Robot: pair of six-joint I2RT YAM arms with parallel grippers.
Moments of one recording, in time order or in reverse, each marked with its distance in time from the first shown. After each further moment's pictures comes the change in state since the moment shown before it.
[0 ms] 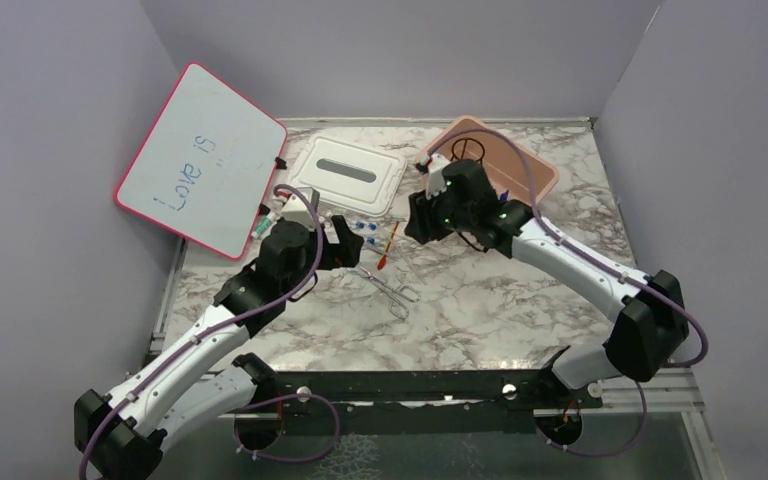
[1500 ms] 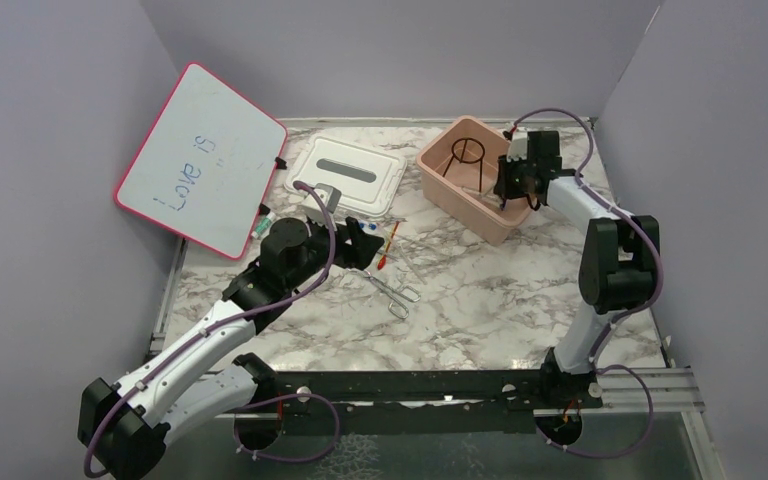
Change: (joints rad) left arm 0.000 0.022 -0.024 0.226 0.270 0.103; right arm -0.584 0.372 0.074 0.142 -0.071 -0.259
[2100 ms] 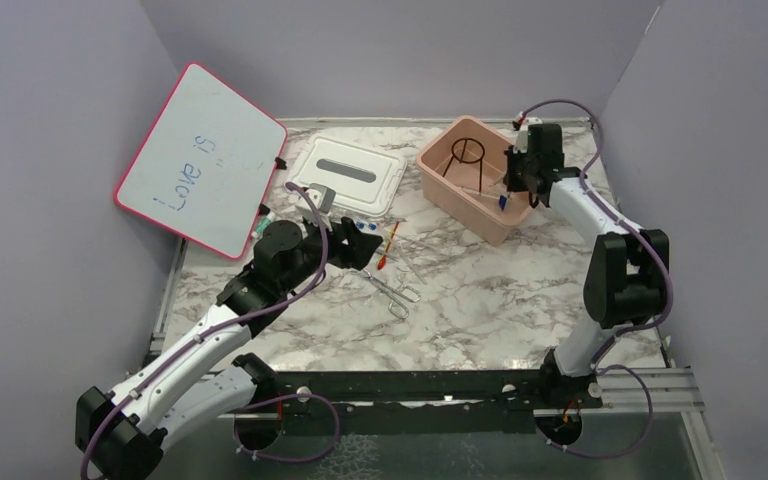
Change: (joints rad) left arm 0.000 -0.046 0.000 0.000 0.003 -0.014; right arm 0.067 -0.097 0.001 -0.021 0.247 0.092
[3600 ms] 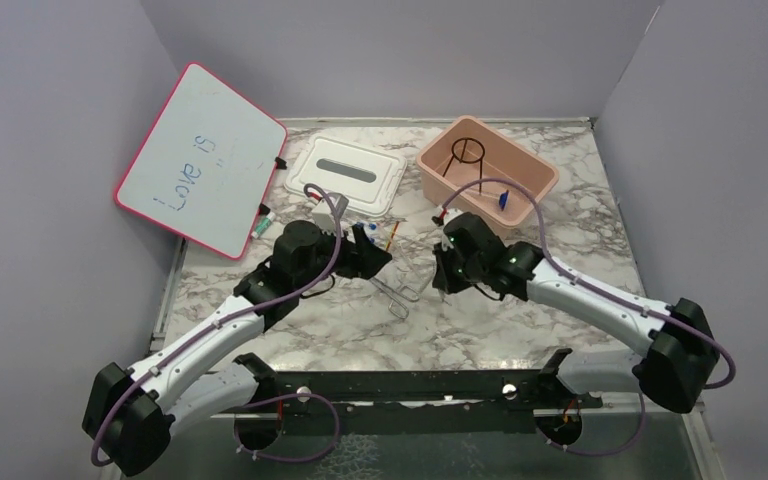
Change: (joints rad) left arm 0.000 0.132 -0.052 -0.004 0.122 -0.159; right arm 0.678 -0.423 -0.425 -0.268 -0.014 0.385
